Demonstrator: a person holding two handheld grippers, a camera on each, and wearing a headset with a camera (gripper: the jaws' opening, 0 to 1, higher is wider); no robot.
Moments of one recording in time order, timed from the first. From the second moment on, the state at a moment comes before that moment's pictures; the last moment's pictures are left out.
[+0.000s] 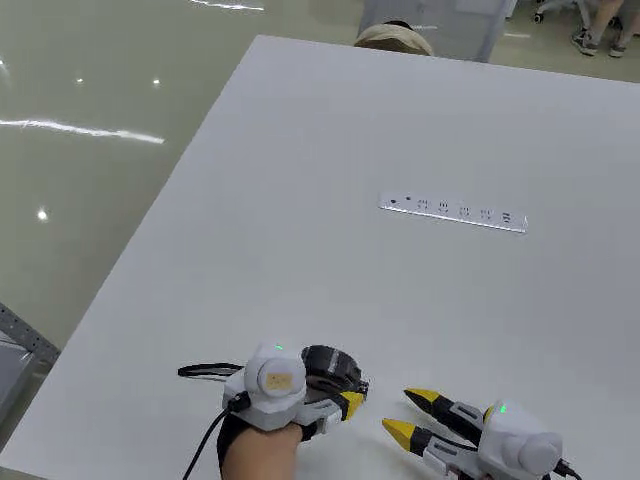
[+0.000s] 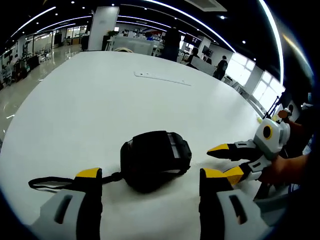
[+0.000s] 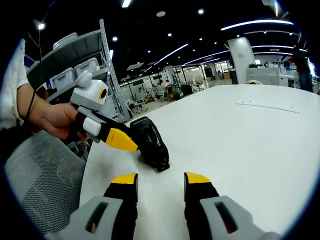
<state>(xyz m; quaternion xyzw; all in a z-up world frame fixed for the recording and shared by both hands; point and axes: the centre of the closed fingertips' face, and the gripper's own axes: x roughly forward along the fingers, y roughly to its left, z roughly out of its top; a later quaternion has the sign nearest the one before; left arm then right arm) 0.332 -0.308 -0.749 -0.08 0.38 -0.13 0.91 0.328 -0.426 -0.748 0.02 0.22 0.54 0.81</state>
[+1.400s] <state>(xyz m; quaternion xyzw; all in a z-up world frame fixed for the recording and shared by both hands) 0.292 -0.272 -0.742 -0.05 0.37 -0.23 0.90 0.300 -0.479 -0.730 0.01 0.22 0.50 0.84</state>
